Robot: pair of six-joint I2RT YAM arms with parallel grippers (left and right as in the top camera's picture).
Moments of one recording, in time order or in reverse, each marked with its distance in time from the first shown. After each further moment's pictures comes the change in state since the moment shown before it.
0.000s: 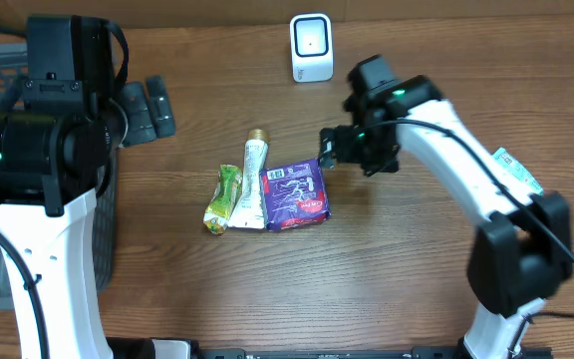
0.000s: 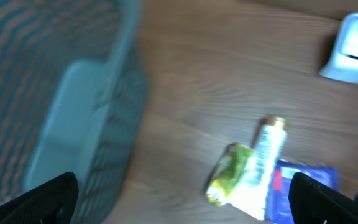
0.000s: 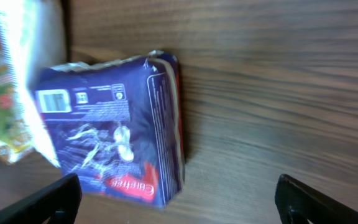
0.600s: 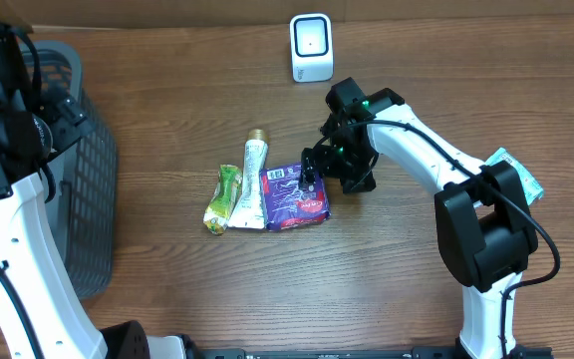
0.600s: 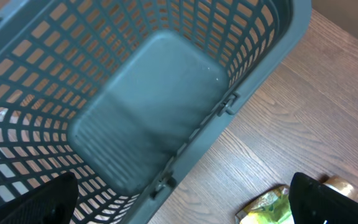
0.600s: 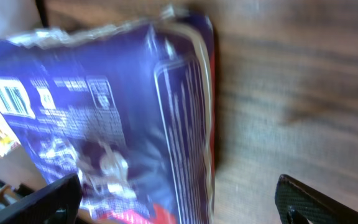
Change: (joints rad) left arm 0.299 0.027 -0.001 -0.029 -0.045 -0.129; right arm 0.022 0.142 -0.004 0.007 -0.168 -0.013
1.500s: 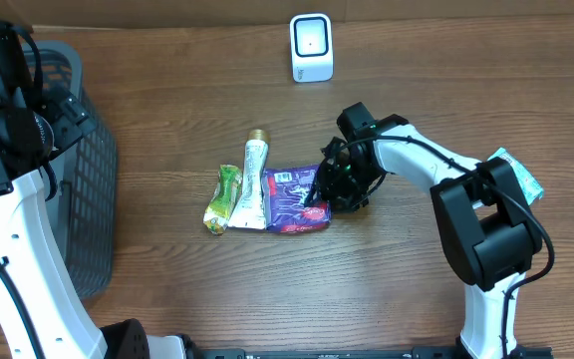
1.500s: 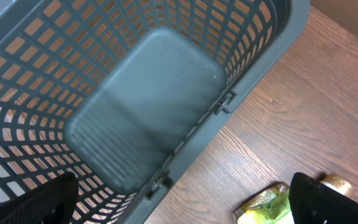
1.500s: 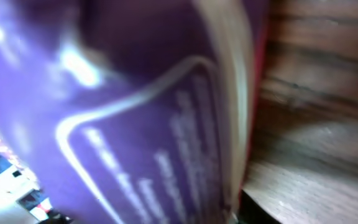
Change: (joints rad) left arm 0.000 0.005 0.000 -0.001 0.011 -0.002; right arm -0.039 -0.004 -0.228 0.202 -0.257 0.032
